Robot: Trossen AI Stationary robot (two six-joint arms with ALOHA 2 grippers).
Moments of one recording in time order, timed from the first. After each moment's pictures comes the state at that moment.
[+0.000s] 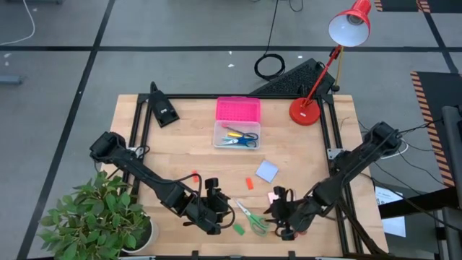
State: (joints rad) left arm -0.57 1.79 1.39 -0.47 -0.47 -0.42; right arm 0.73 1.54 0.91 -0.17 0.36 0.56
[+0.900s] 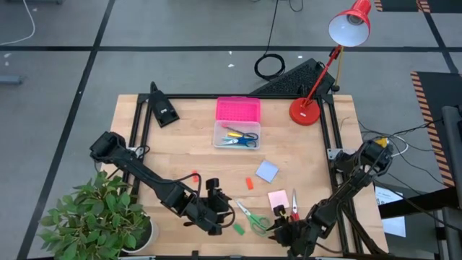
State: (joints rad) left arm -0.57 1.79 1.39 -0.42 -0.47 -0.43; right arm 0.91 1.79 0.91 0.01 0.50 0.38
